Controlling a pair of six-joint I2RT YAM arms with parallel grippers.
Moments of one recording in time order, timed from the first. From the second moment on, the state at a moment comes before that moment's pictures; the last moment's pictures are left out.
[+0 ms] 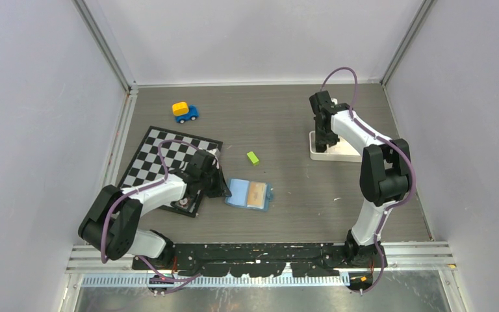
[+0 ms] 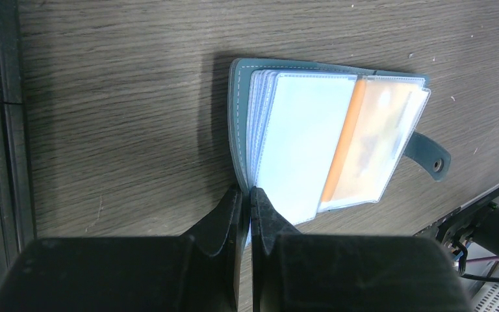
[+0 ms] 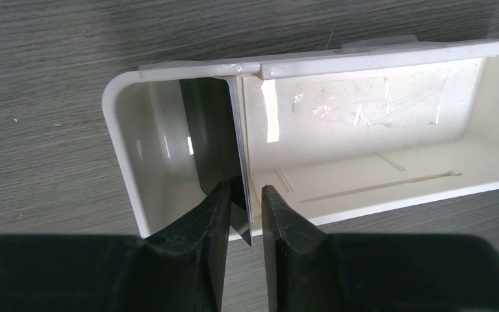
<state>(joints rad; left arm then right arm) -0.53 1.38 0.60 -0.18 0.23 -0.67 0.24 1.83 1.40 -0.77 0.36 0.28</state>
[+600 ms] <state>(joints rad) -0.53 1.38 0.60 -0.18 0.23 -0.68 0.24 1.77 1.45 -0.83 0.29 0.30</state>
